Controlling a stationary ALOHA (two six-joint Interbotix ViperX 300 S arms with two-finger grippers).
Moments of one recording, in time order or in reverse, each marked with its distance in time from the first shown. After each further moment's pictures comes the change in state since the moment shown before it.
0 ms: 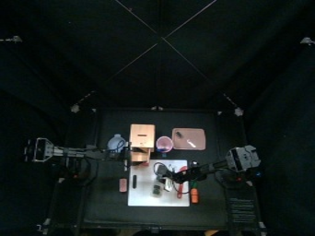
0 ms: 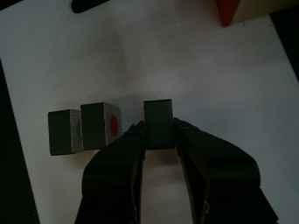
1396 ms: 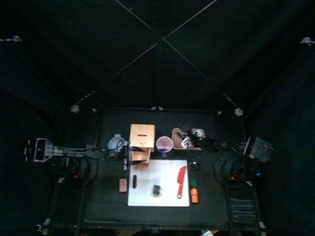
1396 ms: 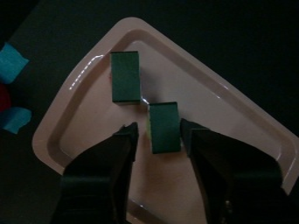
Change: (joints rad) left arm 0.018 0.000 0.021 -0.015 0.000 0.002; right arm -0.661 -0.118 0.189 -0.077 0.114 -0.083
